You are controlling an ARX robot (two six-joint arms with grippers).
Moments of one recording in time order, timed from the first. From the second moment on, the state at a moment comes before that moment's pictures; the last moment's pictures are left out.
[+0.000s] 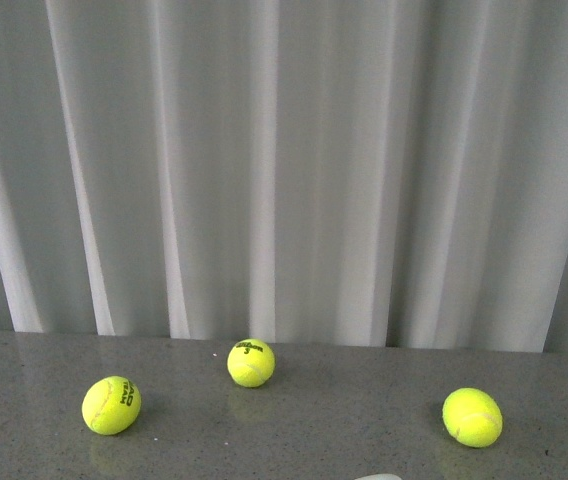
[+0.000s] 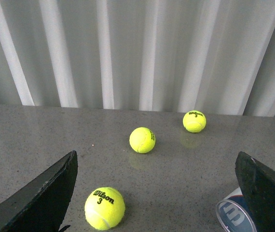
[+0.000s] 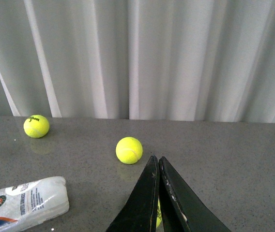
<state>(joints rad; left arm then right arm) 0.00 0.00 0.02 0.00 0.00 0.00 0.00 0.25 0.00 0.25 0.00 0.00</state>
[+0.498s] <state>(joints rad) 0.00 0.00 0.02 0.00 0.00 0.00 0.00 0.01 0.00 0.00 0.00 0.00</state>
